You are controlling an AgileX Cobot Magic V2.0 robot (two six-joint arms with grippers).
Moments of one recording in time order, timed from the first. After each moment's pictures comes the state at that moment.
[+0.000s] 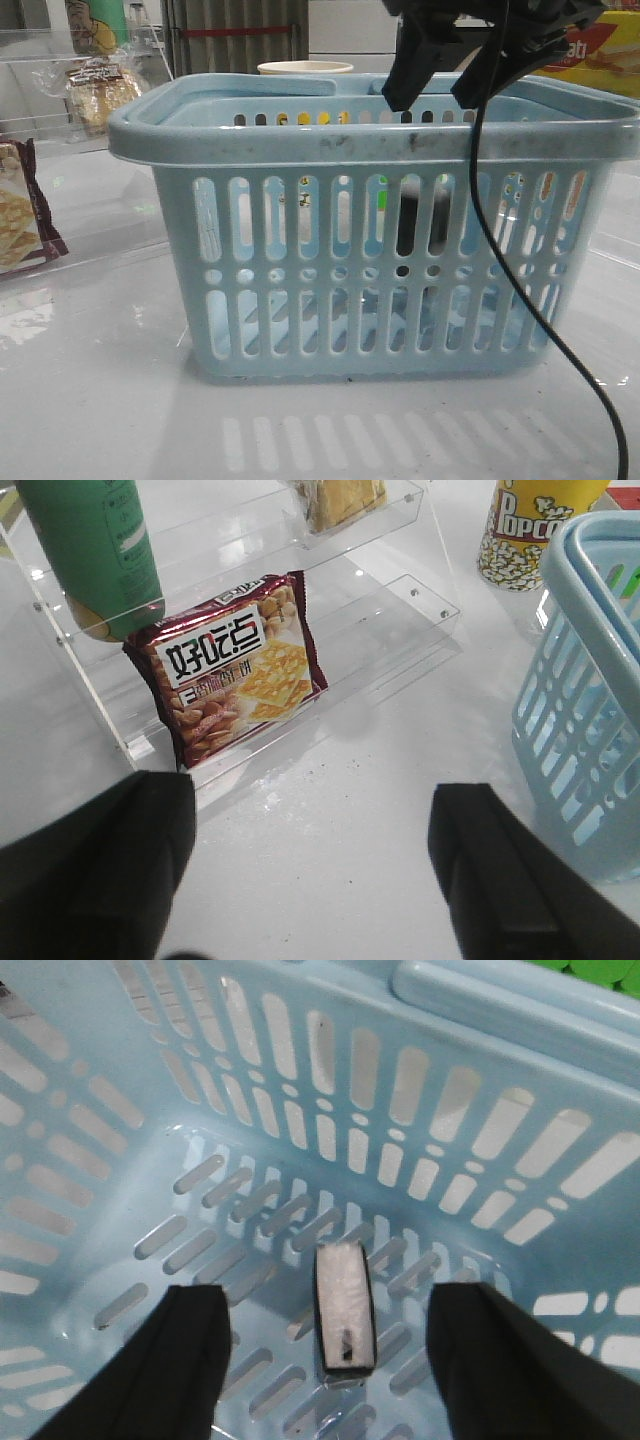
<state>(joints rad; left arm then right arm) -0.07 0.57 -0.66 -0.06 0.68 0.03 0.42 1.51 -1.21 0.17 0.58 -0.08</state>
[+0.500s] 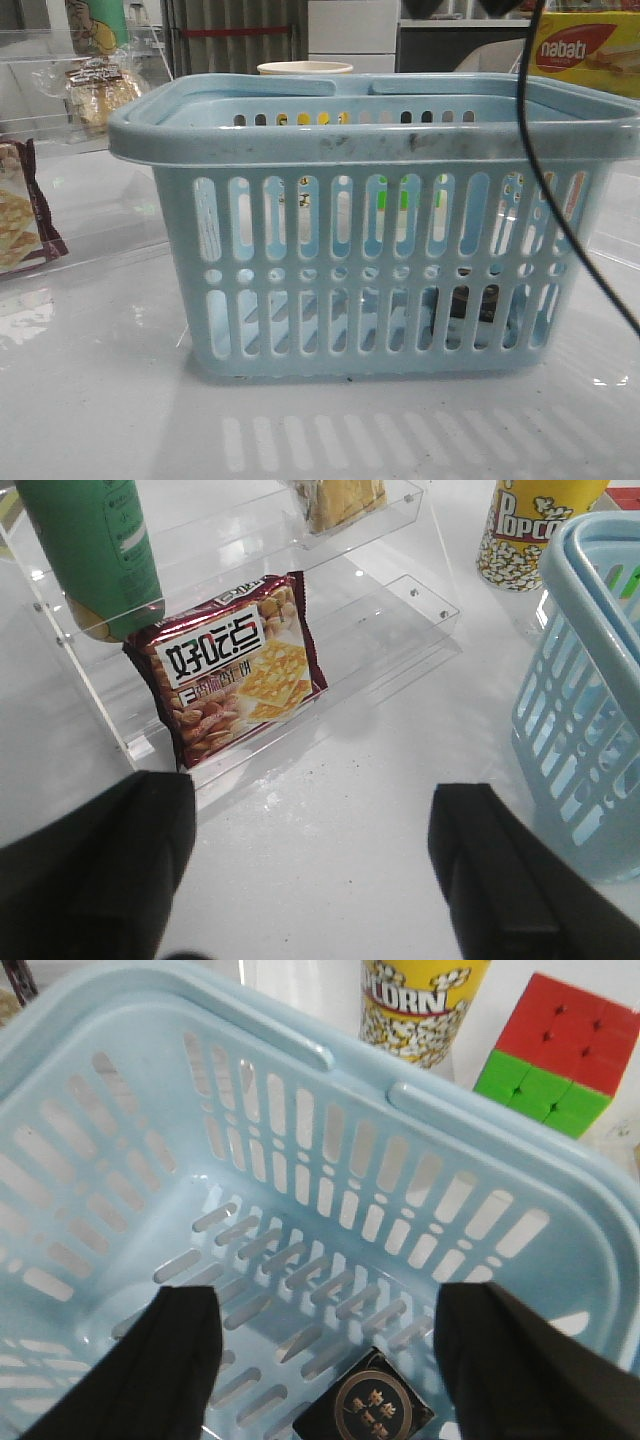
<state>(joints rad) -0.07 0.57 -0.66 -0.06 0.68 0.03 0.42 1.33 -1.21 0.17 0.60 -0.18</state>
